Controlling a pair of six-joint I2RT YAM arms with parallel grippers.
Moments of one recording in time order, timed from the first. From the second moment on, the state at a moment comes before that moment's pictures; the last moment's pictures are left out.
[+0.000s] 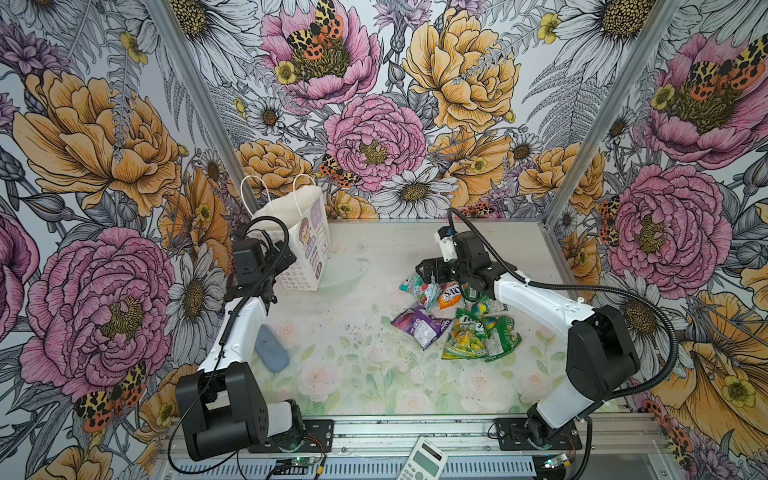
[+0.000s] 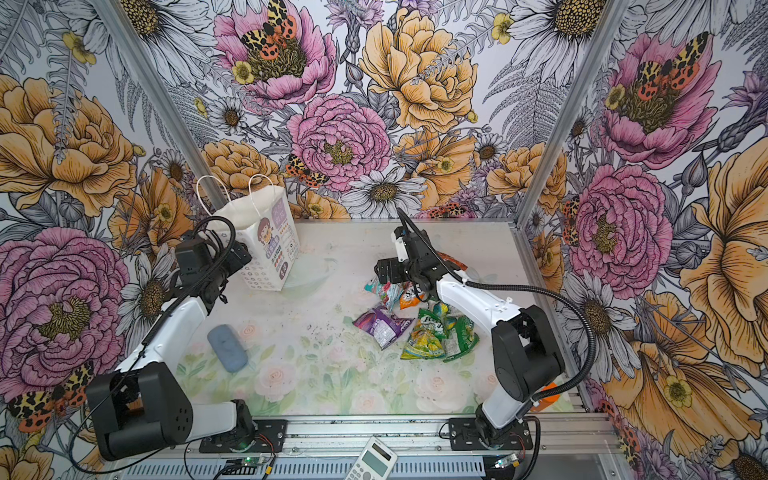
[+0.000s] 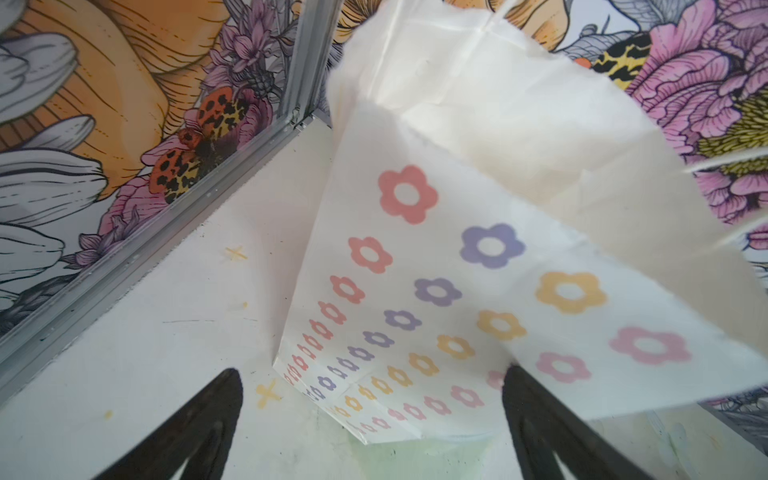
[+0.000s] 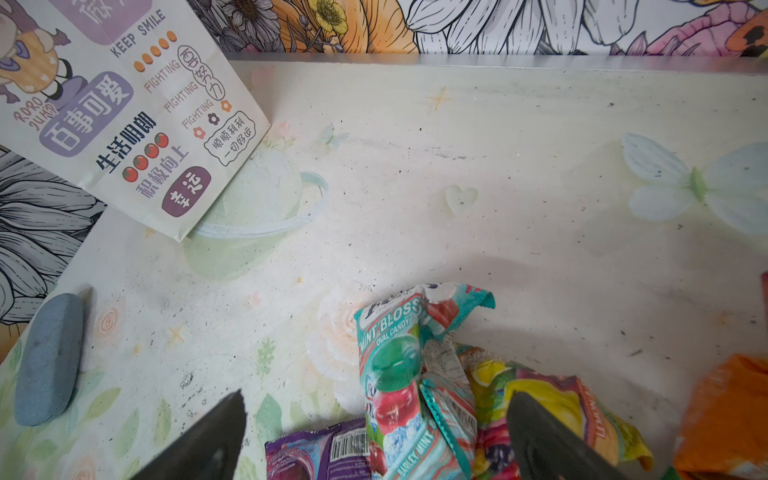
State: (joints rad) left arm 0.19 1.30 0.94 -0.13 0.02 -0.47; right arm 0.47 1.63 1.21 -0.28 -0.19 0.25
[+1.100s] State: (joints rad) left arm 0.42 1.54 1.70 -0.63 0.49 -0.21; right arm 0.47 1.62 1.20 -0.31 -0.17 0.24
